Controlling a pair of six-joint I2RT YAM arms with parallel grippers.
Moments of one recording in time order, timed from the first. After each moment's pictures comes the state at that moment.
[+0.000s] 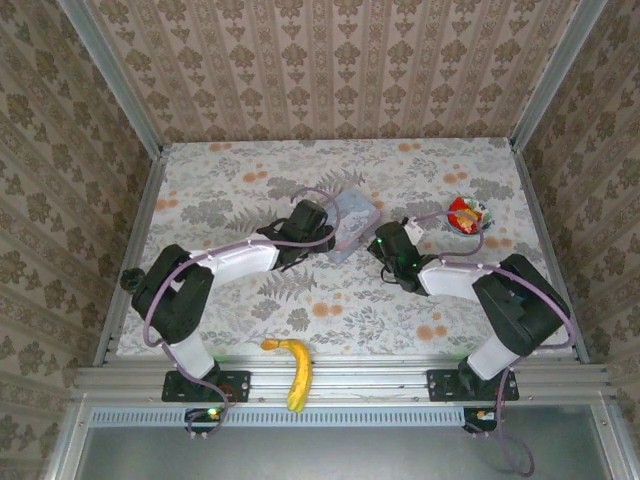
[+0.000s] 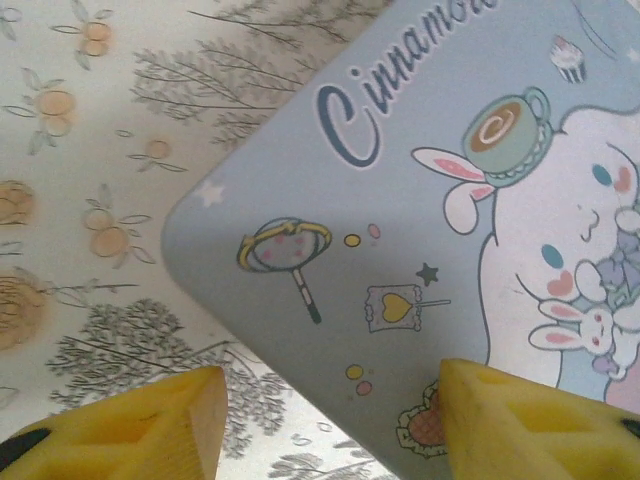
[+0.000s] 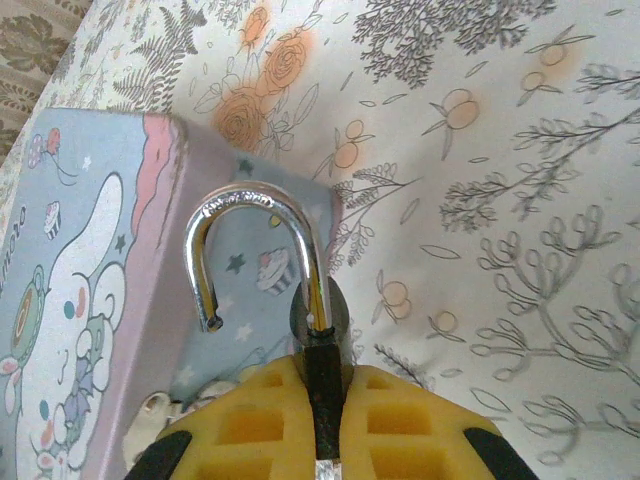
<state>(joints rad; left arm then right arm) -0.75 1.70 1.03 -0.18 -0.15 -0.62 0.55 1.57 0.65 0.20 0.33 1.14</state>
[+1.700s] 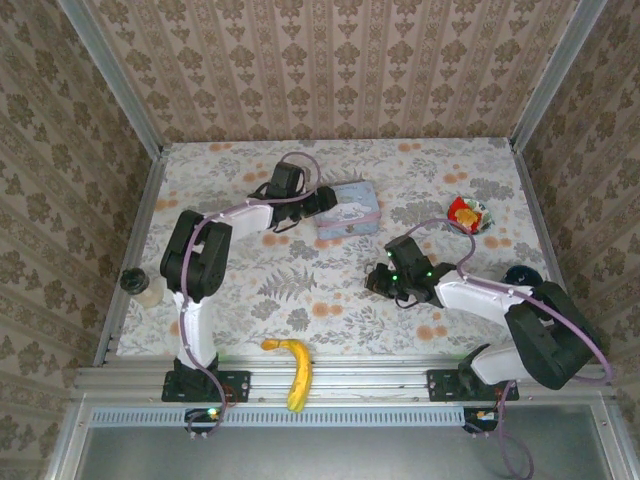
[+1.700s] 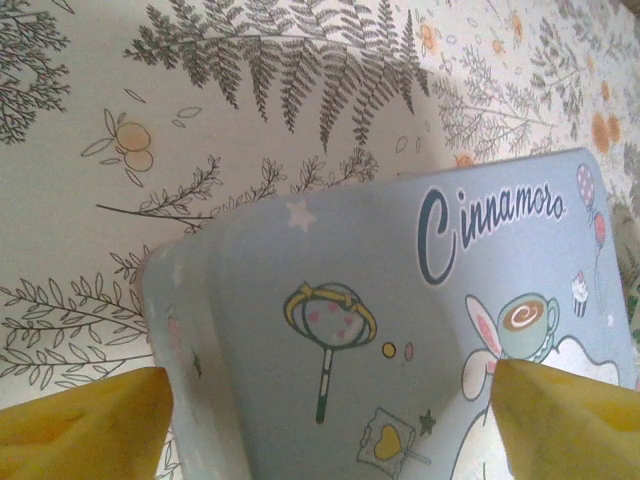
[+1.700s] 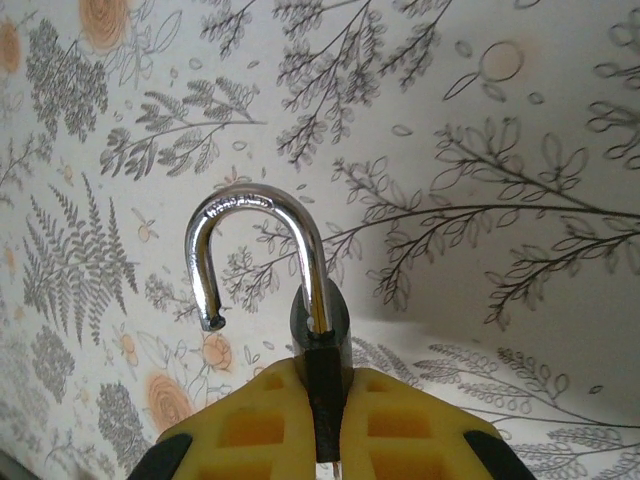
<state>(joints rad) -0.49 2.03 1.36 -0.07 0.32 -0.65 0.56 1.38 0.59 -0.15 -0.22 0.88</state>
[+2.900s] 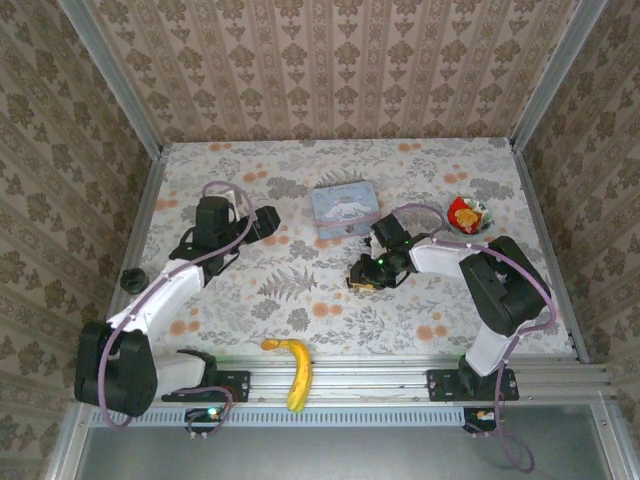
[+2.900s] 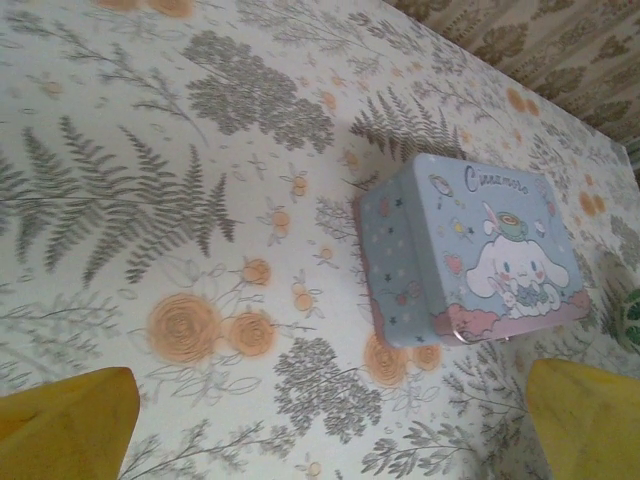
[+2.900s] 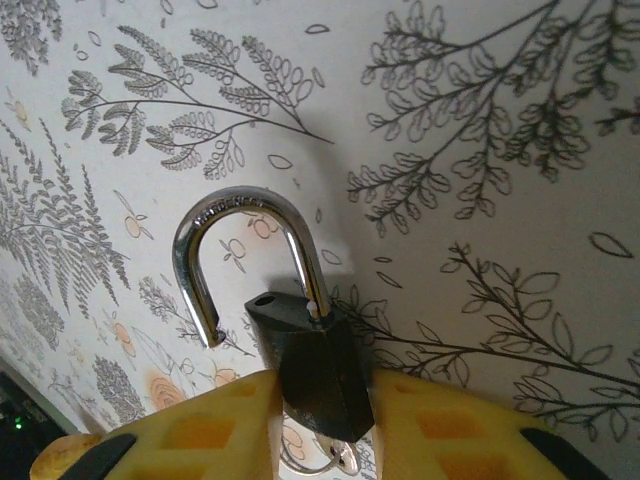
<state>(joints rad) -0.30 1.20 0.74 -0.12 0.19 -0.57 0.49 1.73 0.87 -0.31 -0.46 0.67</state>
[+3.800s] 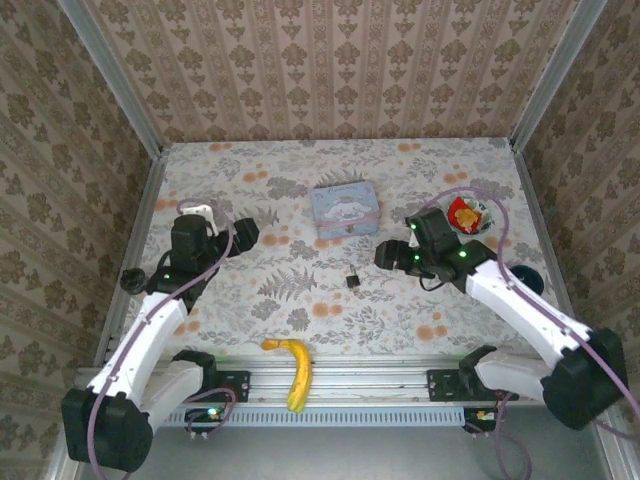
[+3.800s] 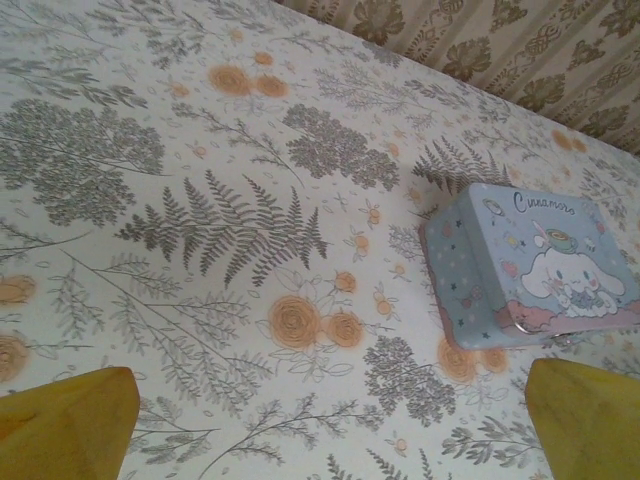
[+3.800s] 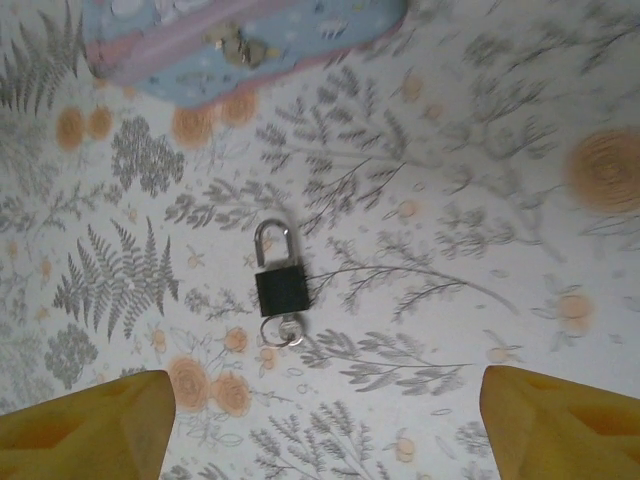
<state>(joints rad) -0.25 0.89 0.64 -0.26 0.07 -0.45 0.45 1.10 0.85 -0.65 -0.07 0.62</state>
